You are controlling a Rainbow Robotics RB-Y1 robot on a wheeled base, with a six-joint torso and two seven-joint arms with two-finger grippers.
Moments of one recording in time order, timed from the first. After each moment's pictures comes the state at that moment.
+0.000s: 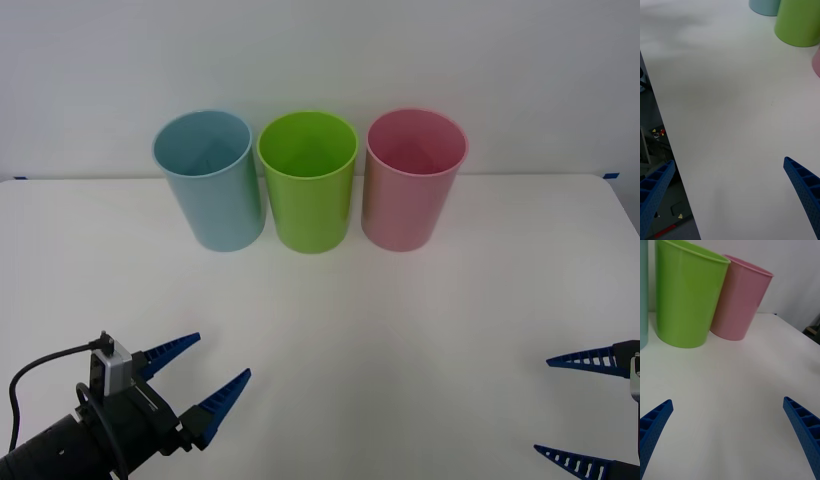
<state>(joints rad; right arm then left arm) 0.38 -0.54 -0.49 -2.06 1.61 -1.50 -0.21 0.52 0.55 -0.14 -2.00 -1.15 -0.56 0.16</state>
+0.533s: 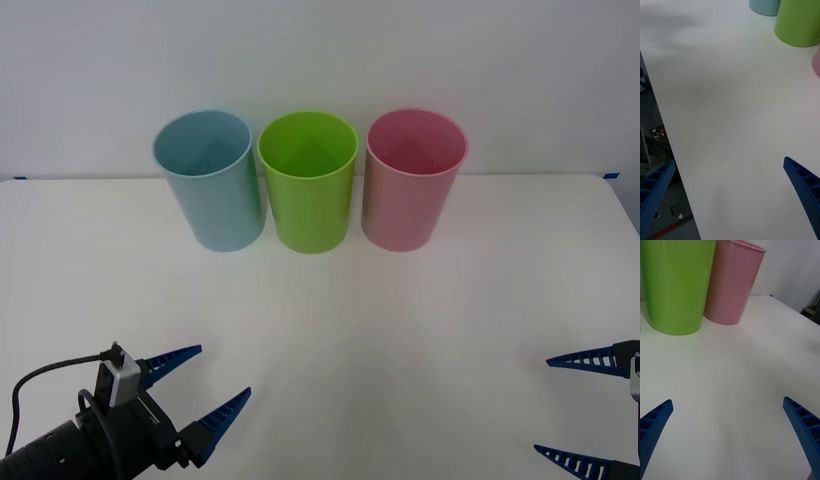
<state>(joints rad) 0.38 -0.54 -0.49 -2.06 1.61 -1.50 -0.21 0.52 0.55 -0.11 -2.01 -1.27 -0.62 0.20</state>
